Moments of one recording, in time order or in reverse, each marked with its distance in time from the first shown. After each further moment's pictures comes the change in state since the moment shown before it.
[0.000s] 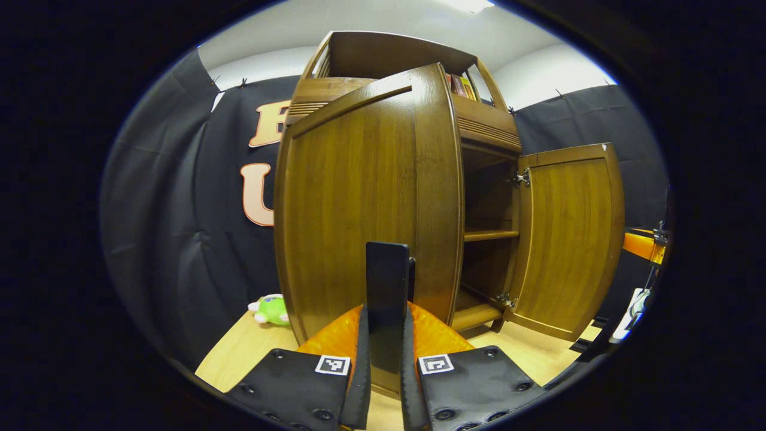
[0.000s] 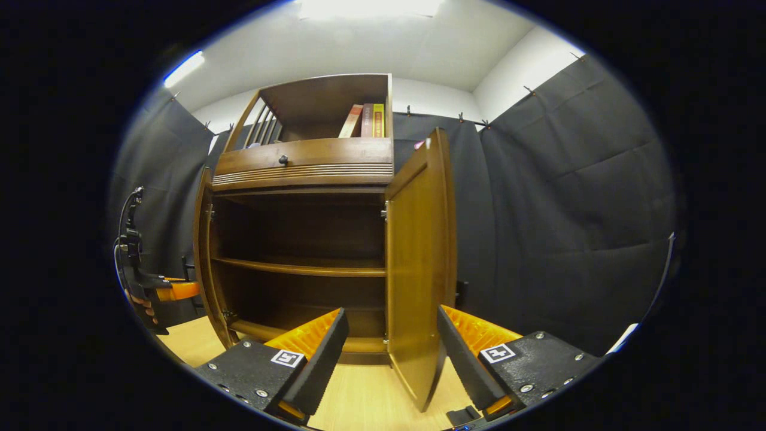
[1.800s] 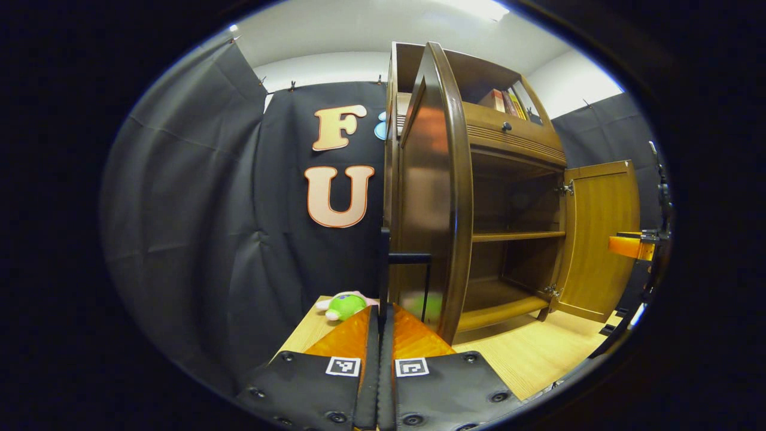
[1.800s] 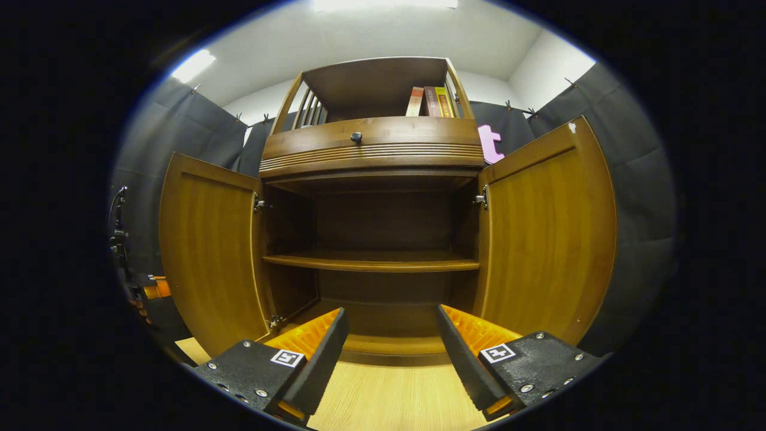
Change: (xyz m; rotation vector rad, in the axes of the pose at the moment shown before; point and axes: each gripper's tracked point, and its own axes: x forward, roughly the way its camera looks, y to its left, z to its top) left arm -0.080 0.160 -0.007 -0.004 -0.027 0.166; right arm 0.043 0.155 -0.024 0.008 0.053 0.176
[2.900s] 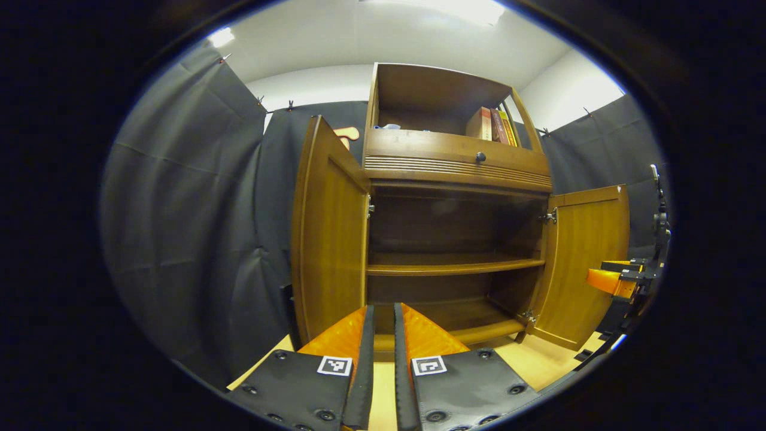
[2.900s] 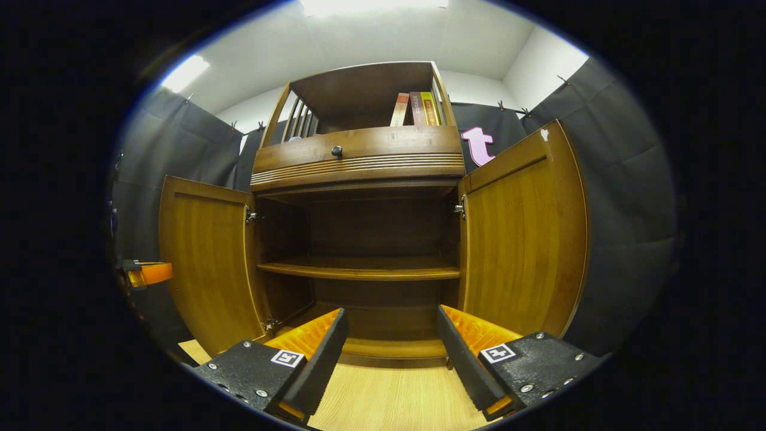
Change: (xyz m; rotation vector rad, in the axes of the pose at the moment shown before) left arm -0.033 -0.100 0.079 -0.008 -0.059 0.028; right arm -0.014 -0.053 0.028 0.027 -0.011 0.005
